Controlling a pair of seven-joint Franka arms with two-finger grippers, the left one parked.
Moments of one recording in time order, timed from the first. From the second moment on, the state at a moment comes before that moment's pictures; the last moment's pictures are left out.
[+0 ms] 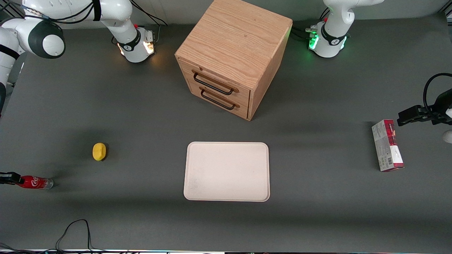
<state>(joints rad) -0.51 1.00 0.10 -0.82 -0.02 1.88 -0.52</state>
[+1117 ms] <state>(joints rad) -0.55 0.70 0.10 -0.77 -0.04 1.48 -0.63</state>
